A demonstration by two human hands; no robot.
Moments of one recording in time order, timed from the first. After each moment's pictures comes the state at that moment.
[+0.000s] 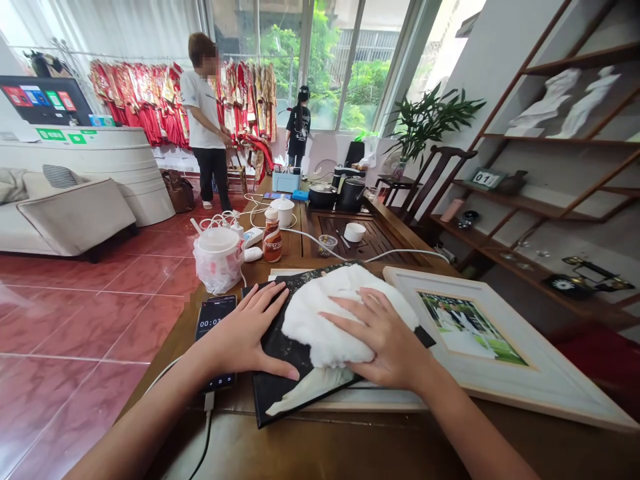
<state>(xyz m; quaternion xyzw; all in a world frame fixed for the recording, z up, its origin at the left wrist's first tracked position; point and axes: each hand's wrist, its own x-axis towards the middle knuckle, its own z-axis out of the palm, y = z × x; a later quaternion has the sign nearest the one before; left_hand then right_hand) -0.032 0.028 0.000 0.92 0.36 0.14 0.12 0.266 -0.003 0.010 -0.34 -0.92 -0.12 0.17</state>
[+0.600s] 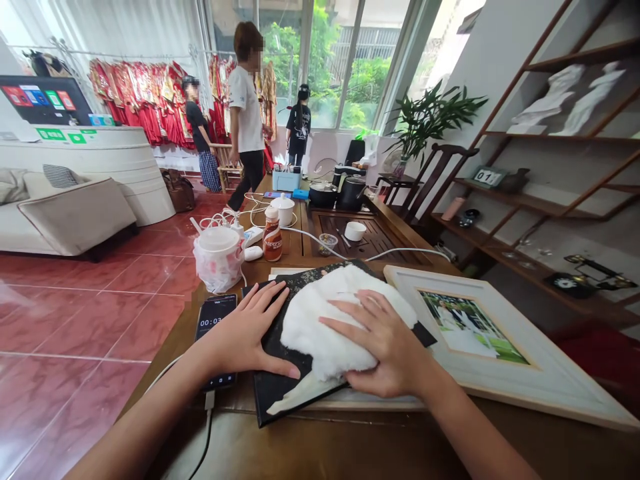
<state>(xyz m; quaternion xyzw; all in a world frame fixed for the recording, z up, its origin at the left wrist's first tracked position) -0.032 0.028 0.000 0.92 0.36 0.13 0.12 0.262 -0.008 0.010 -0.32 -0.92 -0.11 0.19</state>
